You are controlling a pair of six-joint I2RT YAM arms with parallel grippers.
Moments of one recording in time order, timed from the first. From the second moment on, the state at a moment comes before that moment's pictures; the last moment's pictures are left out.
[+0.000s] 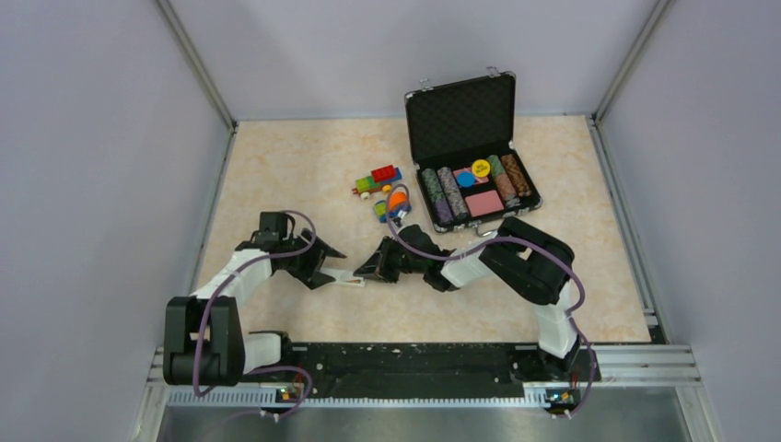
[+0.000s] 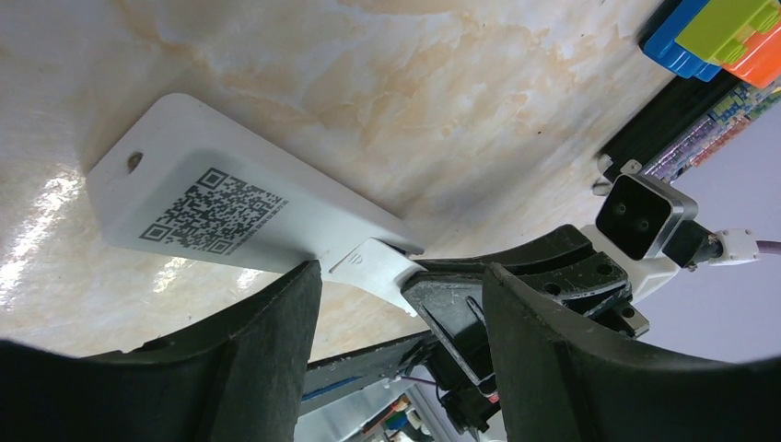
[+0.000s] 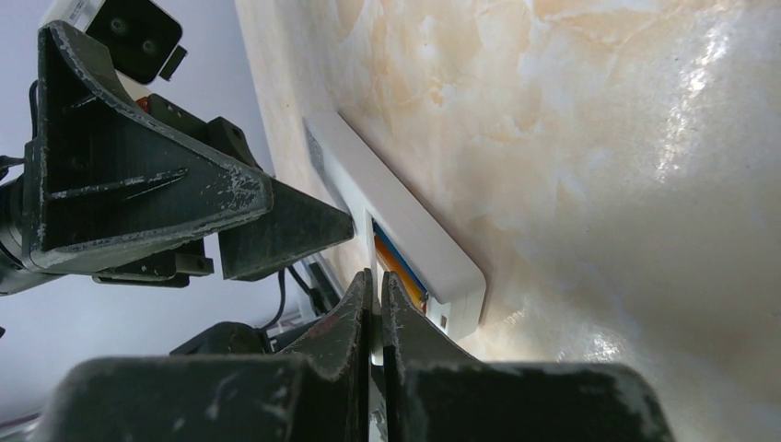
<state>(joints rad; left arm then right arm) -0.01 1.25 0.57 -0.44 0.49 -1.03 0.95 1.99 0.85 0.68 -0.27 1.32</state>
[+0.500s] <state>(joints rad) -0.01 1.23 0.50 -0.36 0.56 -1.13 0.96 1.98 0.91 0.51 -0.26 1.33</state>
